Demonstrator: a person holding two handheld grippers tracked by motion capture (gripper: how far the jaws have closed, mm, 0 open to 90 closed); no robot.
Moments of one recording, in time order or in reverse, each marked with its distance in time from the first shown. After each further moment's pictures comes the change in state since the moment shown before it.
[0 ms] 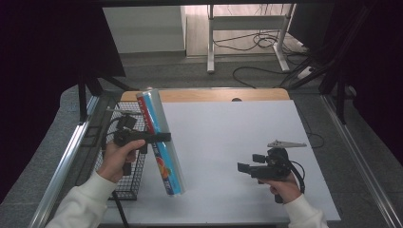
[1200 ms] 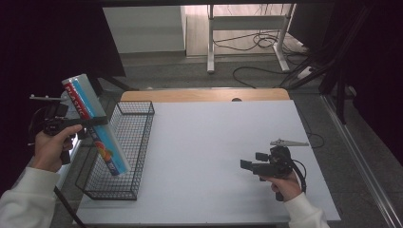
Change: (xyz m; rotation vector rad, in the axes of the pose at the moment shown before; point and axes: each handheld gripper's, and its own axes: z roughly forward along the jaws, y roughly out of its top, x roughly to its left) left arm 0.065 0.001 -0.131 -0.104 0.323 -0.074; right arm -0.011 0.001 0.000 -0.019 -0.035 0.029
